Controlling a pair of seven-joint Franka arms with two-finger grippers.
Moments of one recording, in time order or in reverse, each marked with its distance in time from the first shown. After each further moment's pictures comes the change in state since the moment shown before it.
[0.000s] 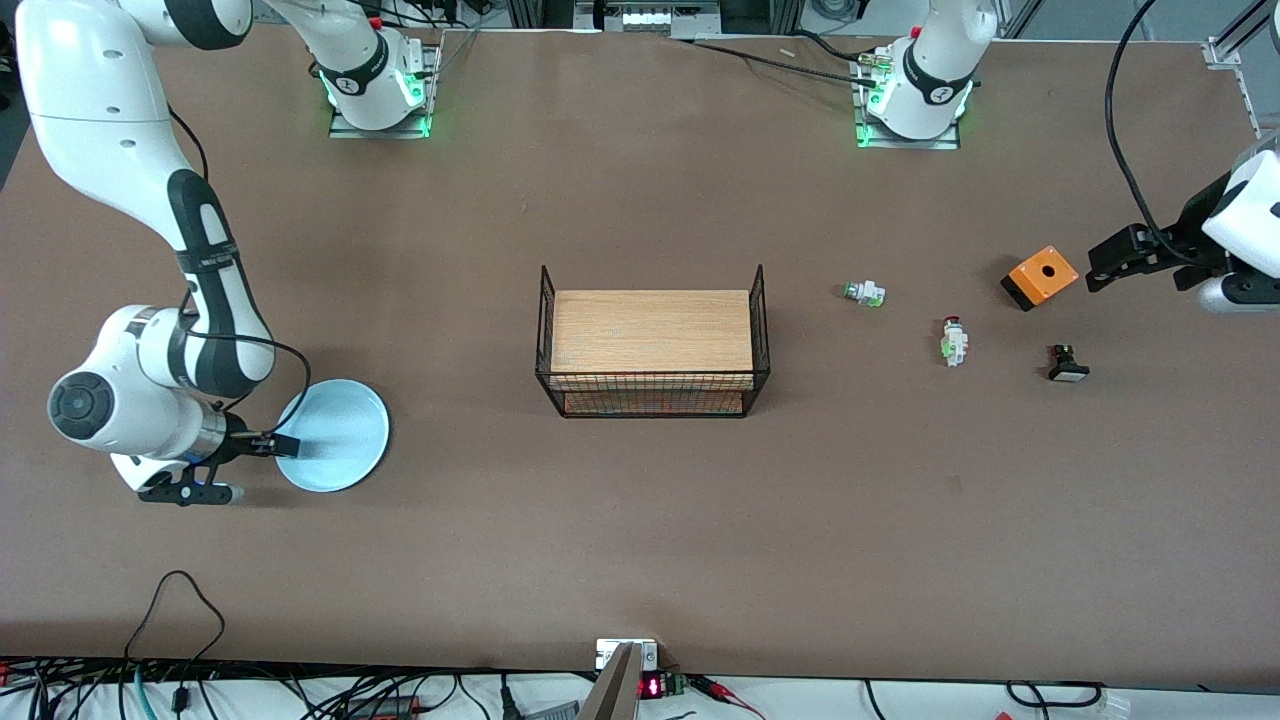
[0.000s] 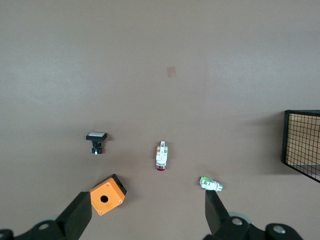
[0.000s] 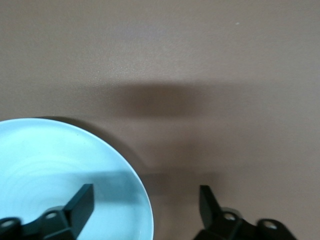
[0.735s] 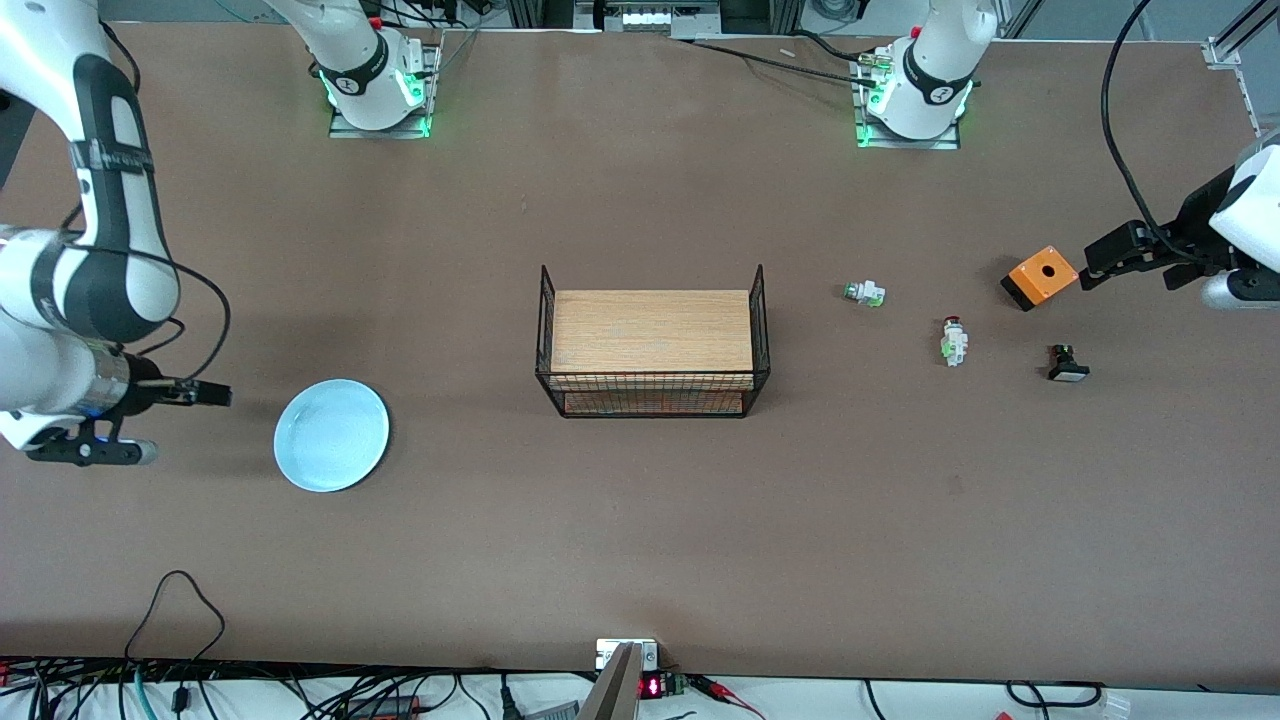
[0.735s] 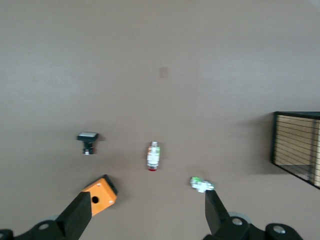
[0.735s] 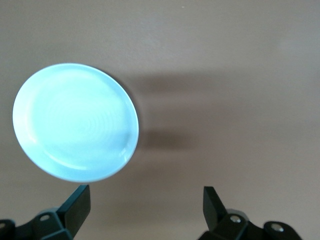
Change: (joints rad) left arm 0.000 -0.002 0.005 0.001 -0.009 0.000 0.000; right arm -0.019 -0.228 -0.015 -0.005 -0.021 -0.319 0.000
